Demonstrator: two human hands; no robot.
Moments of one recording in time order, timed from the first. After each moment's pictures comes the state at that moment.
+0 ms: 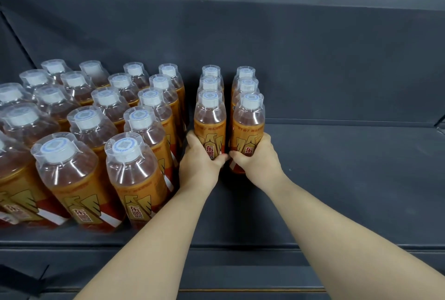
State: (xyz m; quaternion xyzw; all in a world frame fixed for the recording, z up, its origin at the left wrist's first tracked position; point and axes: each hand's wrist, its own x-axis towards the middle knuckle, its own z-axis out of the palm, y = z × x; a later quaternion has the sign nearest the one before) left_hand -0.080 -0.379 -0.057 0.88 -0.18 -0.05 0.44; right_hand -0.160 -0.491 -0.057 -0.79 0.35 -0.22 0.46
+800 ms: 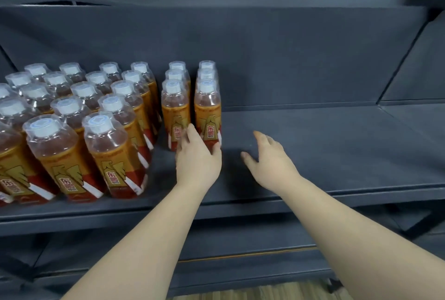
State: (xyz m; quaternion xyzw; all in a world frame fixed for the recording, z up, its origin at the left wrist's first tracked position) left_hand -0.191 -0.375 -0.035 0.89 -0.26 0.00 0.38; right_hand -0.308 -0.490 -0.032 -0.90 0.34 -0.13 0.24
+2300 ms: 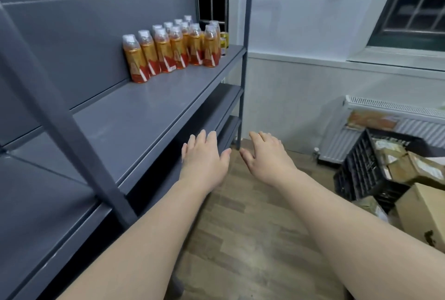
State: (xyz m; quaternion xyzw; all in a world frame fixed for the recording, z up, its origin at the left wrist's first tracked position) left_hand -0.798 -0.801 -0.043 0.55 -0.82 -0.12 0.15; right_hand -0.956 -0.759 -0.048 -0.60 0.78 -0.14 0.08
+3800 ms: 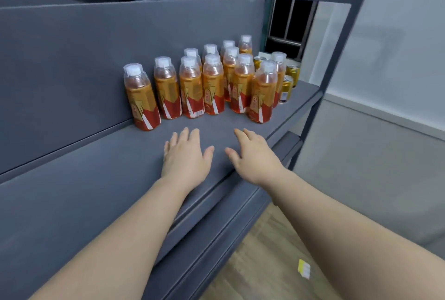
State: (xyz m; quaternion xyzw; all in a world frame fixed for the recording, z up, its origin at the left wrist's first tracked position) left_hand -0.867 -1.210 -0.033 0.72 -0.67 -0.09 0.16; right_hand -1.035 -1.221 -0.025 -0.77 0.60 -0.13 0.14
